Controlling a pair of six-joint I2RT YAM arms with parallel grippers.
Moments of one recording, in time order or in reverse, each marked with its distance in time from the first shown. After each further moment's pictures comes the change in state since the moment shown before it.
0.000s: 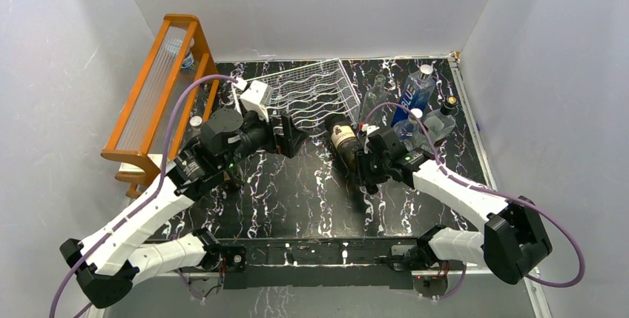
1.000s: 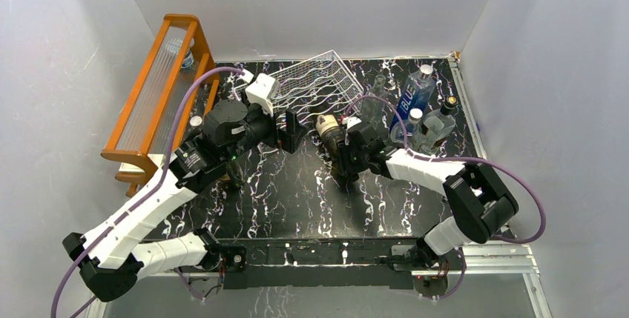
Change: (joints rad) left arm 0.000 0.079 0.132 -0.090 -0.021 0.110; right arm 0.045 0.302 0.035 0.375 0.086 -0.027
